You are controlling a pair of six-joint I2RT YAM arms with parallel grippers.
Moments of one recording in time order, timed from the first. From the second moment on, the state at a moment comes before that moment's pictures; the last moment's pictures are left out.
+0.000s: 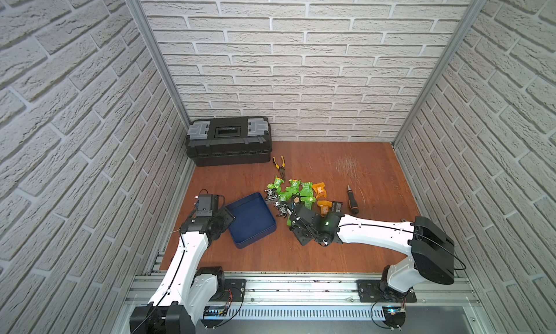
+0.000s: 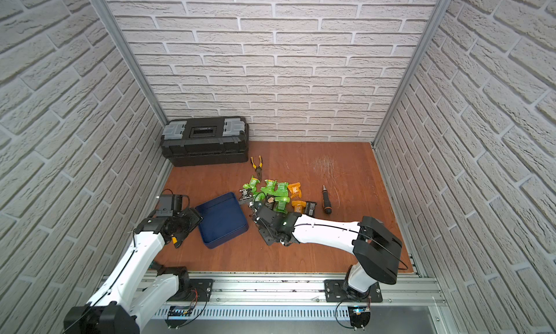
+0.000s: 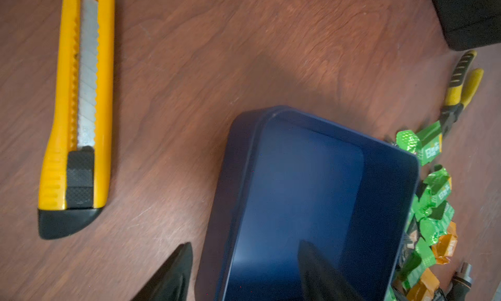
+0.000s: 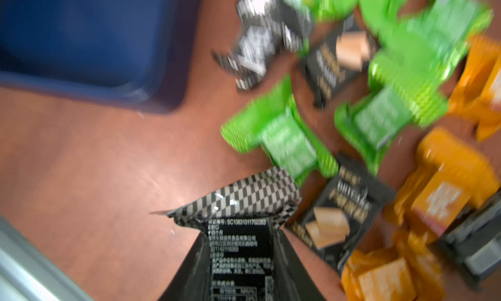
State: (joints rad) left arm 0.00 0.91 0.59 -0.76 0.06 -0.80; right arm 1.02 1.57 0.96 -0.54 0.22 0.39
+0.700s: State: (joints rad) left arm -0.03 1.00 0.59 -0.72 0.04 -0.69; right arm 1.01 1.65 0.97 -0.51 0.23 0.51
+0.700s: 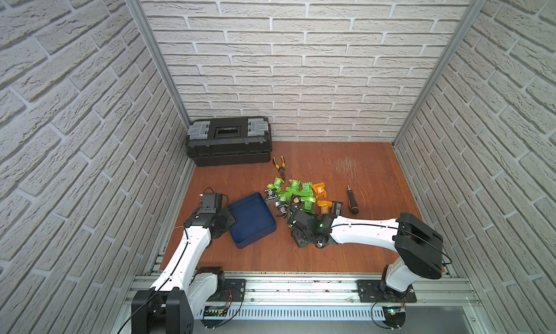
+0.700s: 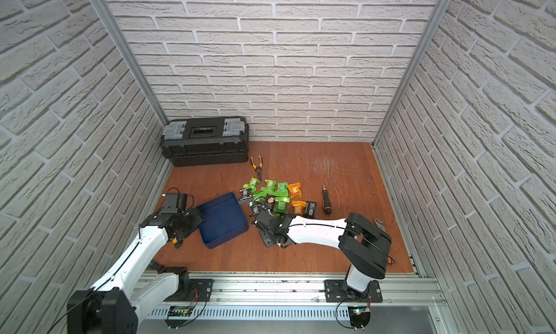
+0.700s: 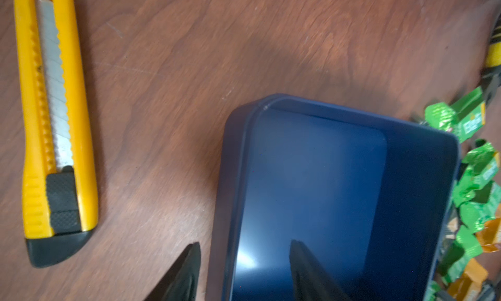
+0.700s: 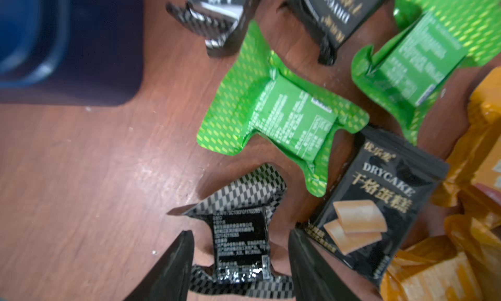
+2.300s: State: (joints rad) left arm -0.30 1.10 0.72 -0.75 -0.38 -0.29; right arm 0.96 1.42 0.94 -0.49 0.48 0.56
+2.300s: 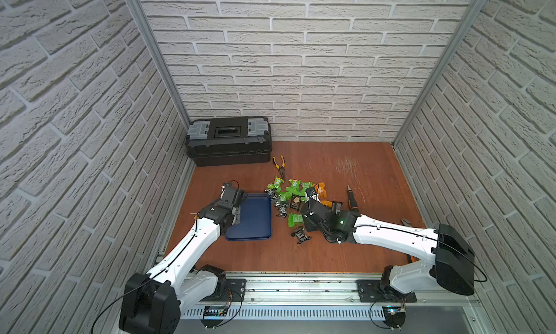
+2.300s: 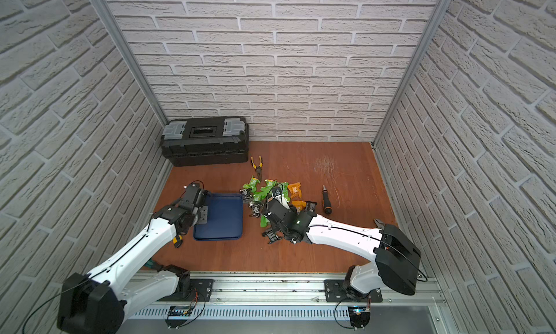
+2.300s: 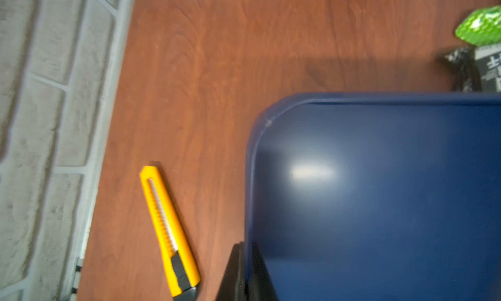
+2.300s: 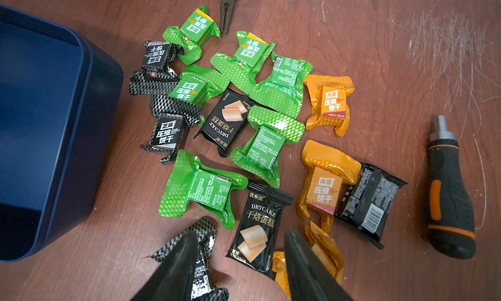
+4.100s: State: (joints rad) left arm -0.23 1.38 0.98 -0.86 -0.26 -0.28; right arm 0.79 1.26 0.92 -0.57 0.50 0.54
